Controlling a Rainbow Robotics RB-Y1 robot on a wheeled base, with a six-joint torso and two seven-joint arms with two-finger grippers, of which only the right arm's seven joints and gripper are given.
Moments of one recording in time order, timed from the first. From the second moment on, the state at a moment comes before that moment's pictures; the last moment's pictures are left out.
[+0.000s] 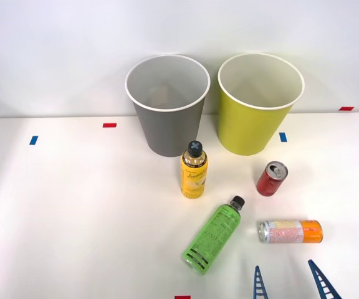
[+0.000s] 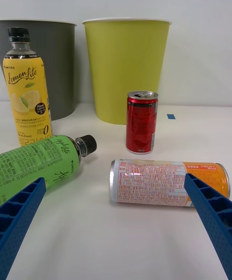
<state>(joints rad) 0.85 -0.09 0.23 -1.65 0.15 -0.89 1.49</state>
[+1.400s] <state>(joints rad) 0.85 -0.09 0.23 -1.65 0.15 -0.89 1.49</state>
